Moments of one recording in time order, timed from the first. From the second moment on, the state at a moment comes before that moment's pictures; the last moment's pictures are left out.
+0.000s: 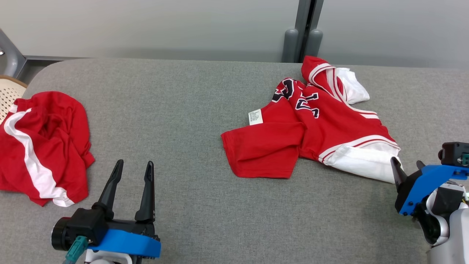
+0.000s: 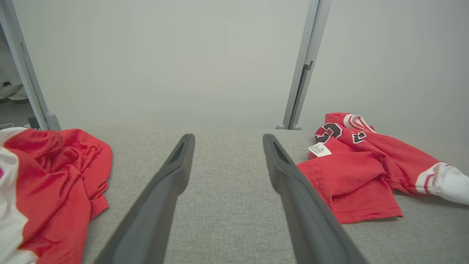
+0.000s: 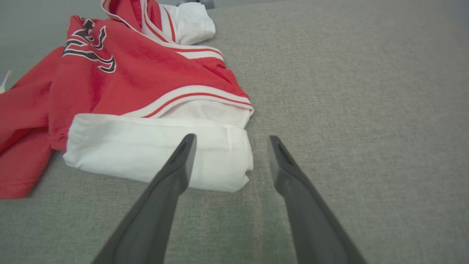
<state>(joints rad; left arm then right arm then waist) -0.05 0.19 -0.21 0.13 -0.31 -0.05 -0.26 -0.33 -0.08 -0.29 0.36 0.09 0.13 0.40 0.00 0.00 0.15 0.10</state>
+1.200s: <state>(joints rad) -0.08 0.19 -0.22 0.15 -0.34 -0.05 -0.26 -0.41 -0.10 -0.01 0.41 -0.10 0.13 0.62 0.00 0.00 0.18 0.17</state>
